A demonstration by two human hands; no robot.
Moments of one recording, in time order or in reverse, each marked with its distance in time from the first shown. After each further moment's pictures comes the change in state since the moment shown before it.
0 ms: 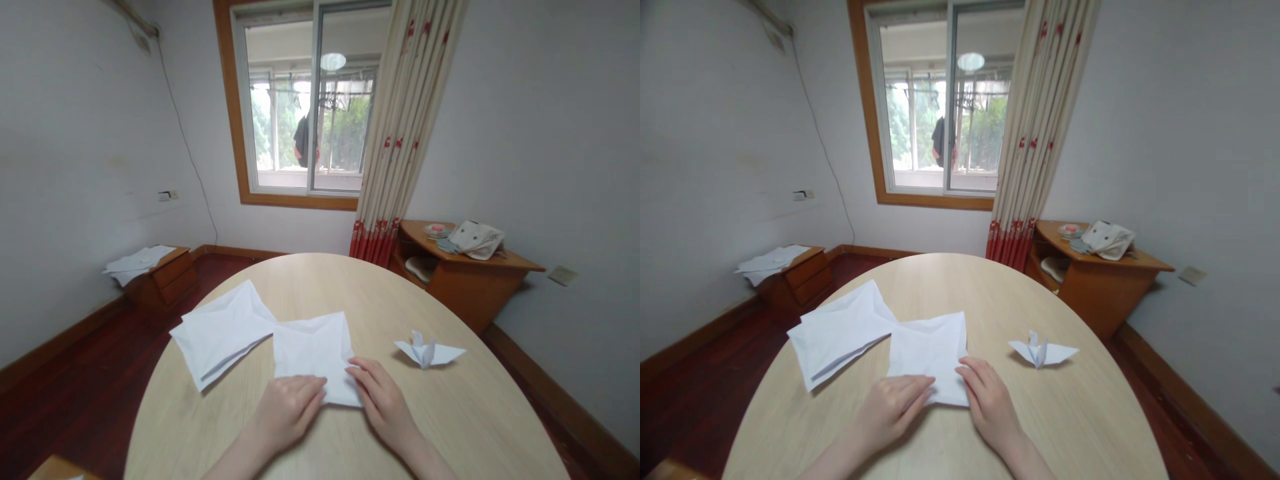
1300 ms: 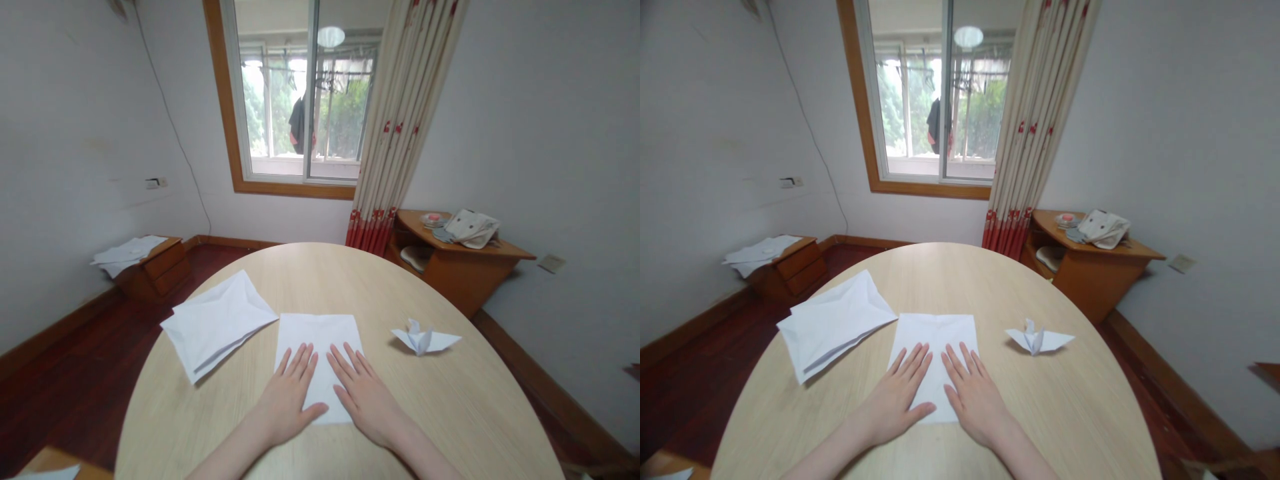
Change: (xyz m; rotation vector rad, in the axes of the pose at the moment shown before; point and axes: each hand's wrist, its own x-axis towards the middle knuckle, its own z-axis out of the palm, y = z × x) left_hand -0.012 -0.018 0.031 0.129 -0.503 -0.177; right_hand -0.011 0.001 0.022 -0.129 -0.604 0.182
